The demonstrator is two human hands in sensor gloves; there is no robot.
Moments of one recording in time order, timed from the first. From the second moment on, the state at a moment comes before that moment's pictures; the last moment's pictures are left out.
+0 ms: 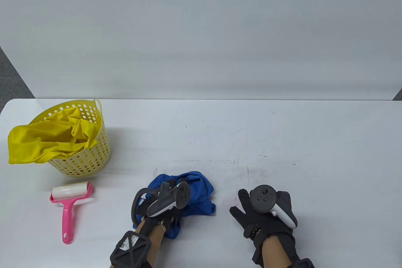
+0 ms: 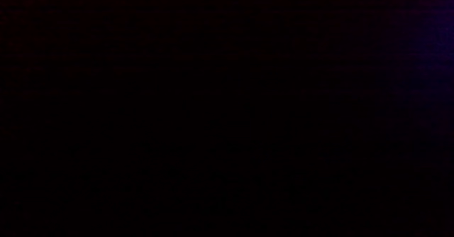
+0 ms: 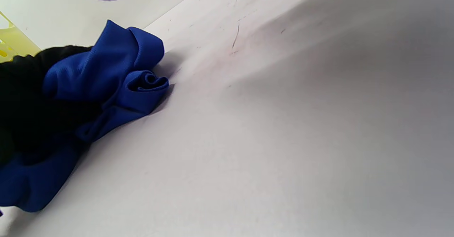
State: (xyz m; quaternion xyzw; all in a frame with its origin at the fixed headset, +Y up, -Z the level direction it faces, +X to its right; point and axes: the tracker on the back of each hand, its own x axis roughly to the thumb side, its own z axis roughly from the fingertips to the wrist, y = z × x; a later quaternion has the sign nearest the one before) left_hand -0.129 -0.753 -0.332 -0.07 -0.08 0.00 0.99; right_hand 0.158 -0.749 -0.302 0.06 0.21 0.94 0.24
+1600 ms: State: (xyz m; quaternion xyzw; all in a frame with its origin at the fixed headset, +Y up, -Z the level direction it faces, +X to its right) left_hand -0.181 -0.659 -0.228 0.11 -0.25 -0.05 0.96; right_hand 0.098 -0.718 -0.276 0.25 0.07 0.95 0.17
